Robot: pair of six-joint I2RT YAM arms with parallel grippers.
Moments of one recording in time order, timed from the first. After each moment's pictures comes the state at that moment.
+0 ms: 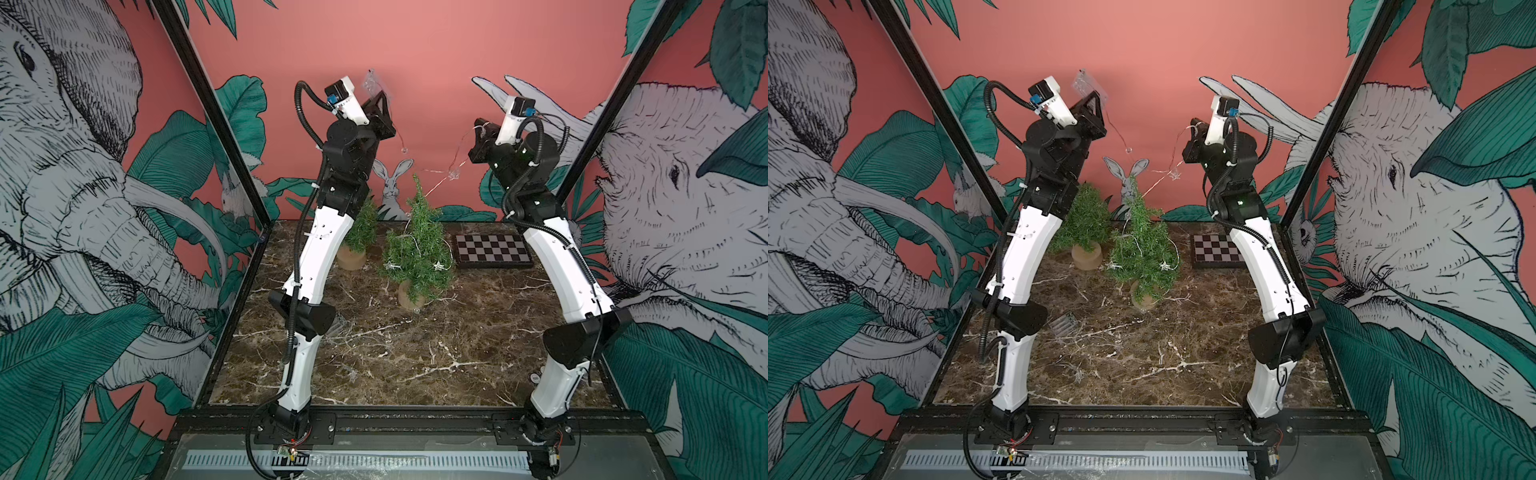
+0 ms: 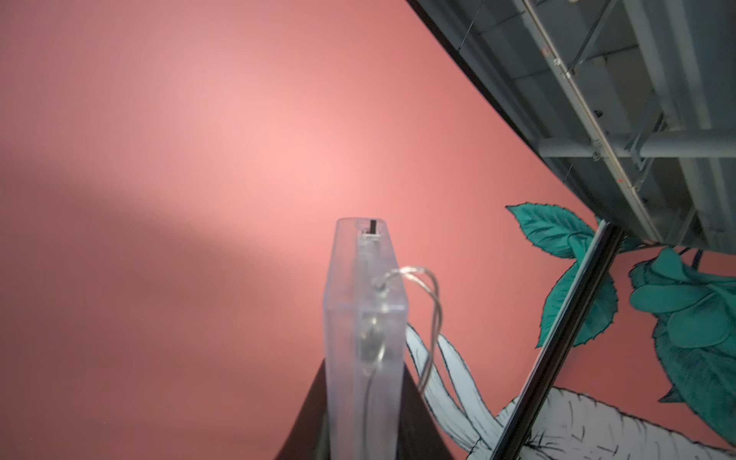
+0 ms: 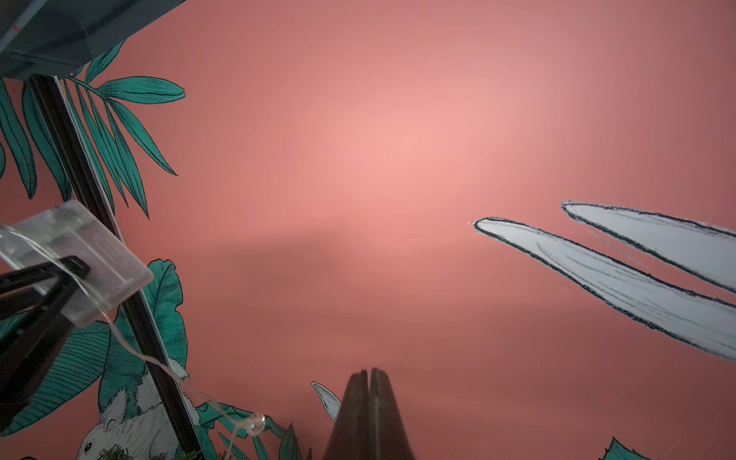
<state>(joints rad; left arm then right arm) -0.49 2.17 2.75 -0.08 -0.15 -0.49 0.32 1.82 2.14 -0.05 -0.05 0.20</state>
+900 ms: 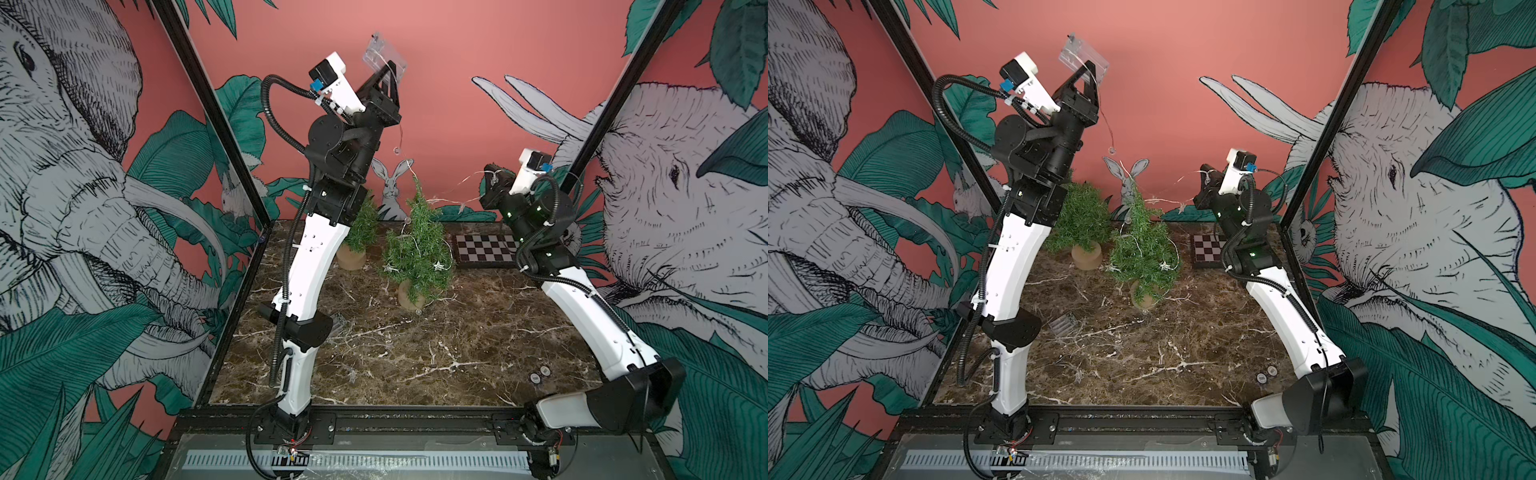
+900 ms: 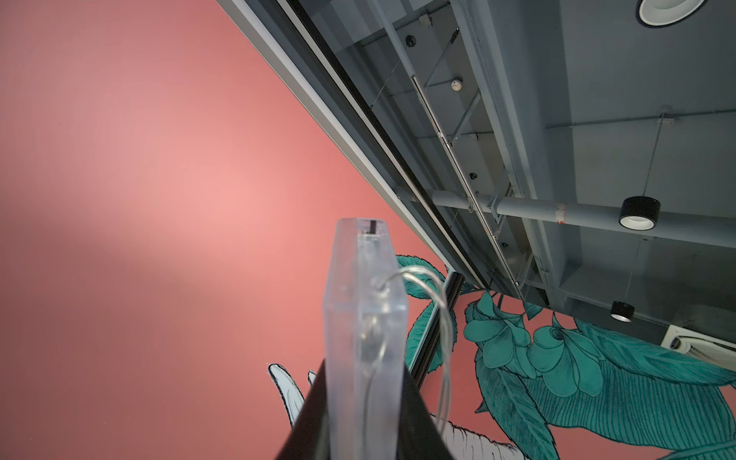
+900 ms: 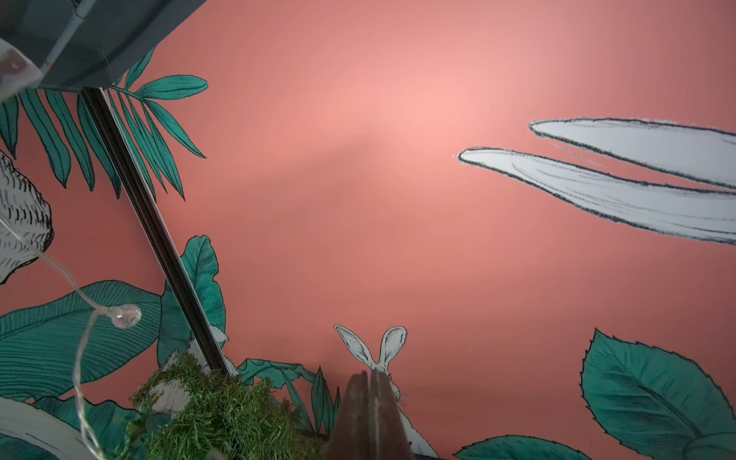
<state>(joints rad) -0.59 2.06 2.77 -0.03 -0.04 -0.59 0.31 1.39 1.39 0.25 -0.08 0.30</state>
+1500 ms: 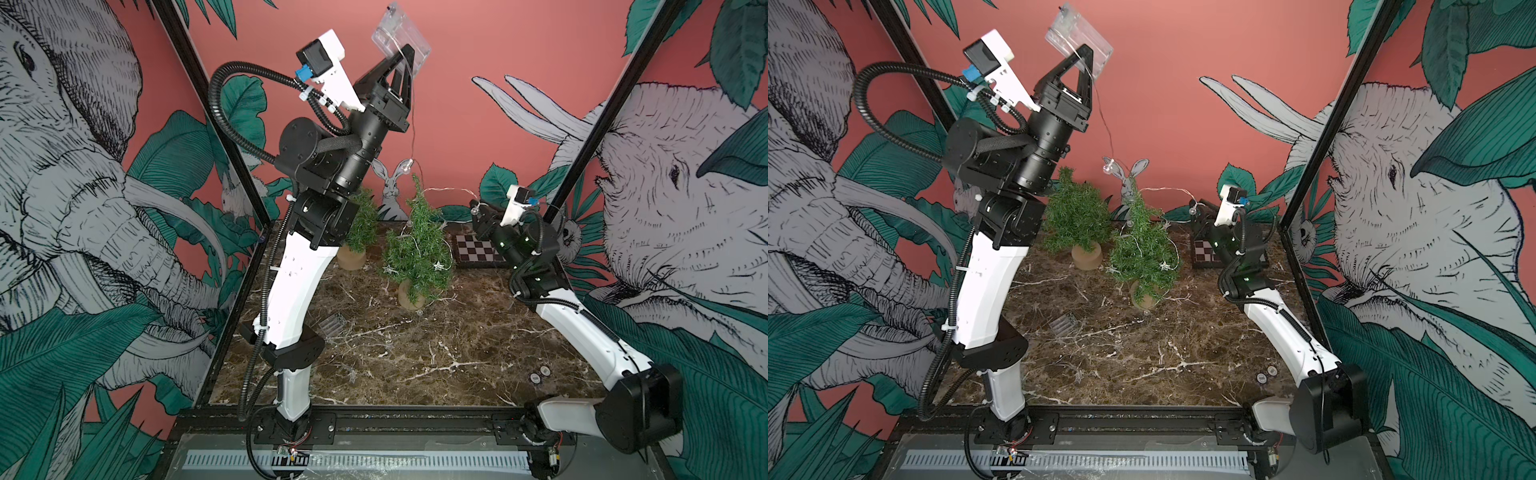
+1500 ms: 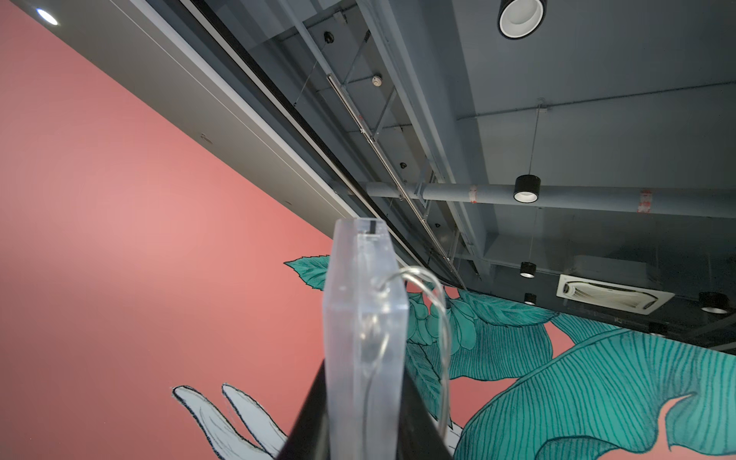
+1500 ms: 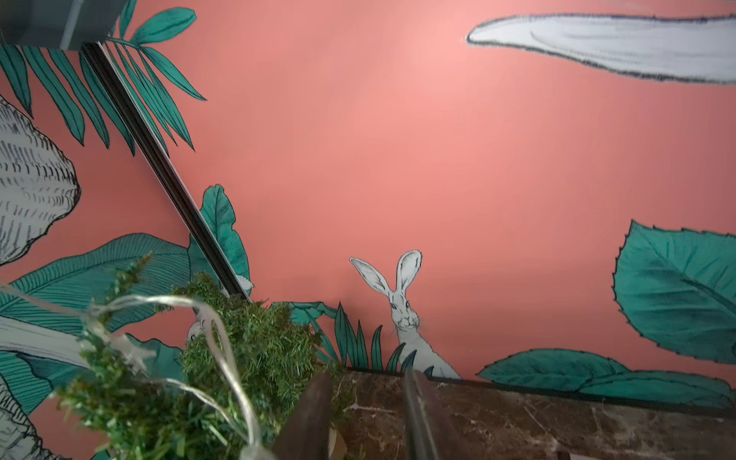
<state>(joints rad) -0.73 1.91 2.75 -0.07 0.04 -0.49 0.31 1.31 1.05 0.42 -0.17 0.40</state>
